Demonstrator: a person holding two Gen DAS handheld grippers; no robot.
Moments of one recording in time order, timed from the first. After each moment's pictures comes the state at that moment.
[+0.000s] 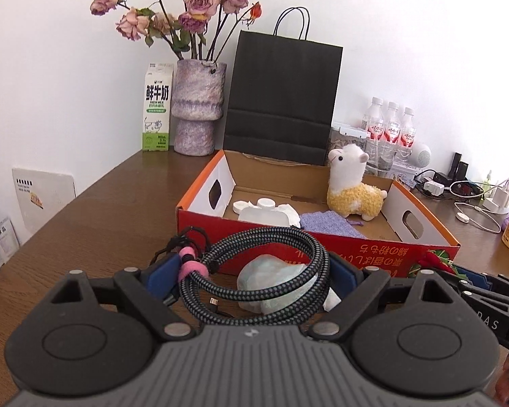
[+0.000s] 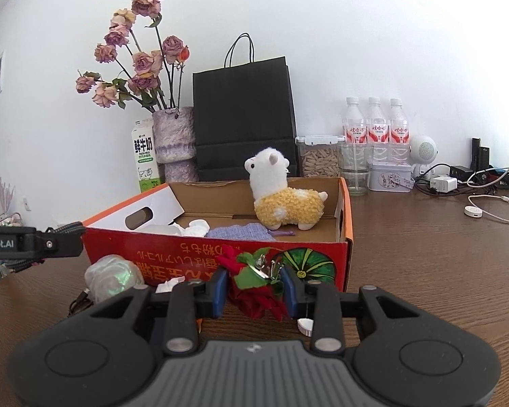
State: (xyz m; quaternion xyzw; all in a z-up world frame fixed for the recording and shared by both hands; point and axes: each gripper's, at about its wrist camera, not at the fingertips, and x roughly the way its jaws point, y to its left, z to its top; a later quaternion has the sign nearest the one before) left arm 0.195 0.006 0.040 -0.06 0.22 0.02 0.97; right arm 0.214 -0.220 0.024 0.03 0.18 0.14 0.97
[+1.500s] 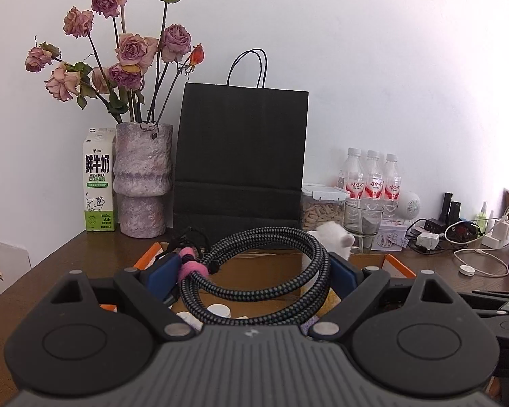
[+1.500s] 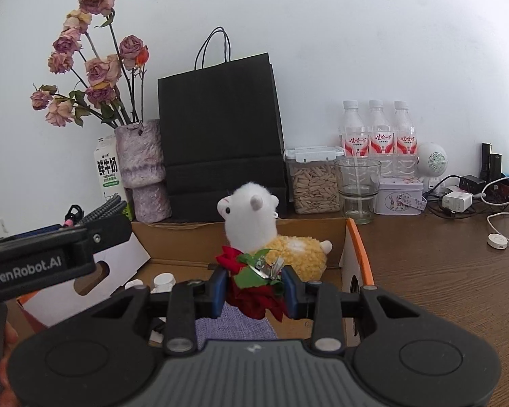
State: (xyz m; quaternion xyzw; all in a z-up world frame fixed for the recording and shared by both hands) left arm 0.316 -0.032 0.046 -0.03 0.11 -0.03 0.99; right arm 0.339 -0.202 0.046 0.05 0.19 0.11 0.97
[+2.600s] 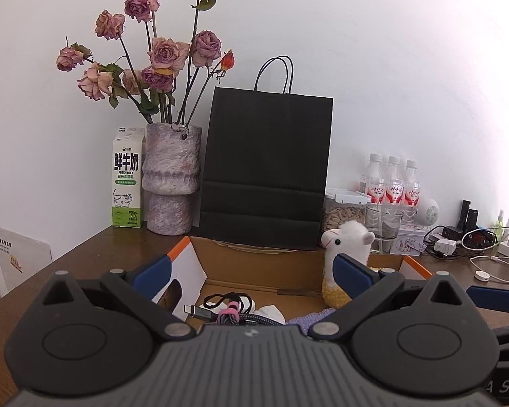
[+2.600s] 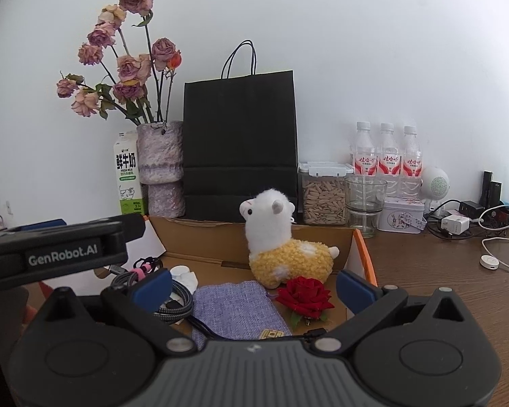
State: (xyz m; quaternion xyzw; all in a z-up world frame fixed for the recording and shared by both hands) left arm 0.296 -0.021 0.041 -0.04 0.10 0.01 0.99; right arm 0.301 -0.189 0.052 0.01 0.16 0.12 0.98
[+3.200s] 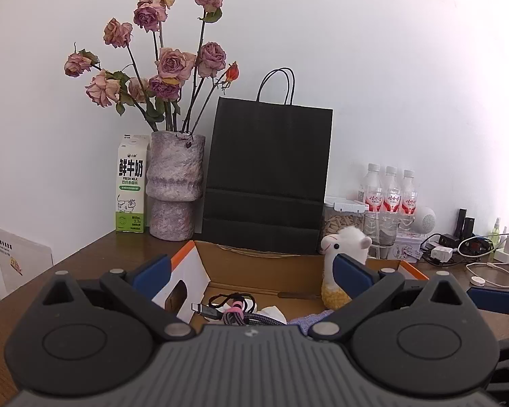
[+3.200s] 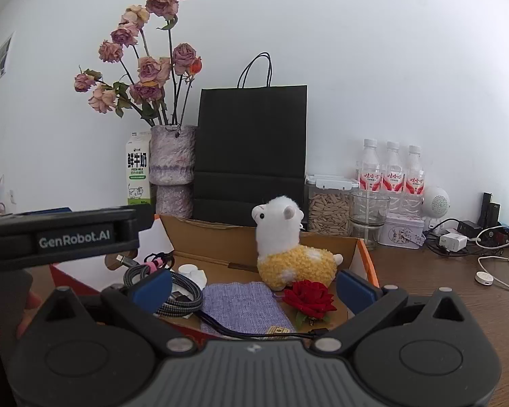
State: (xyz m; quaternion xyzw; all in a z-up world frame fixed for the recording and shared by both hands) left arm 0.277 -0.015 0.041 -0.05 0.08 0.01 1.00; right arm 0.278 -0.179 0.049 -0.03 0.13 0.13 0.98
